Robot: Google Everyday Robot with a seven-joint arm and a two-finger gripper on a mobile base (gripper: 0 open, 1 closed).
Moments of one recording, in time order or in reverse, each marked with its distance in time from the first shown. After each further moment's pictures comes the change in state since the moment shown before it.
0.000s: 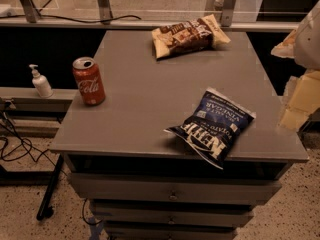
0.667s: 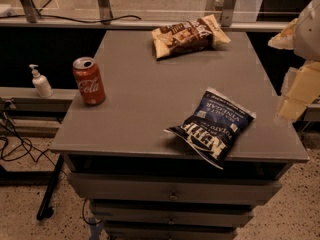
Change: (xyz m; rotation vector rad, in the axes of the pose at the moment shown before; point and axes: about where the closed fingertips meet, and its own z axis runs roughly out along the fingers) arm -0.007 -0.014 -0.003 0.019 -0.046 -0.031
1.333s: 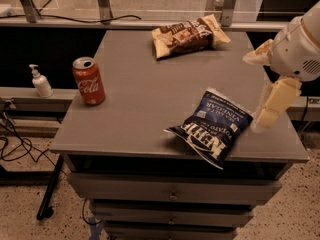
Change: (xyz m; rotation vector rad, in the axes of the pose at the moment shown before) arm -0.018 -0.003 0.051 -0.085 -0.175 -0.052
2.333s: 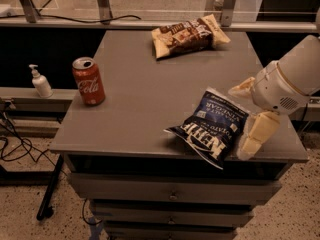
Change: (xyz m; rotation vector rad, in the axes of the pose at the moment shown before) arm 0.016 0.031 0.071 -0.129 -0.063 0.039
